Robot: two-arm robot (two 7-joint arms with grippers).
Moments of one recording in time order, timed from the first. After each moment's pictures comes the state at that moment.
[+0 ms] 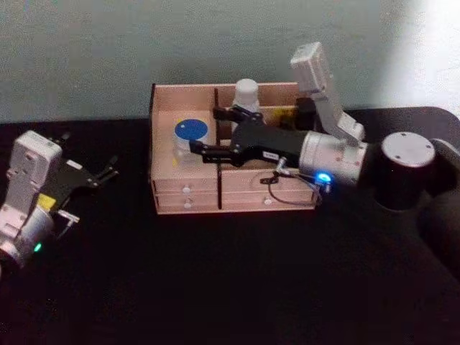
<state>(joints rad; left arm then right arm) -0.20 0.60 0.45 -1.41 -0.25 -0.12 0.03 0.60 0.31 -0.58 -1.16 0.47 0.04 0.73</state>
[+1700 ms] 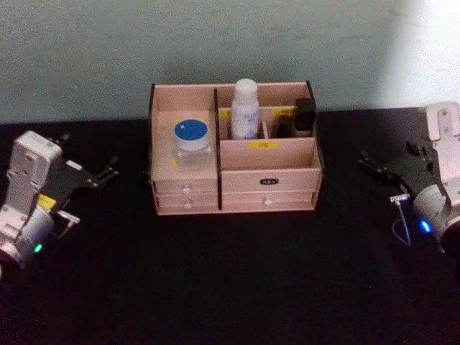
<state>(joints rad) -0.20 0.60 0.45 -1.41 -0.25 -0.12 0.03 0.19 0.43 -0.29 -1.45 0.31 0.21 -0.11</state>
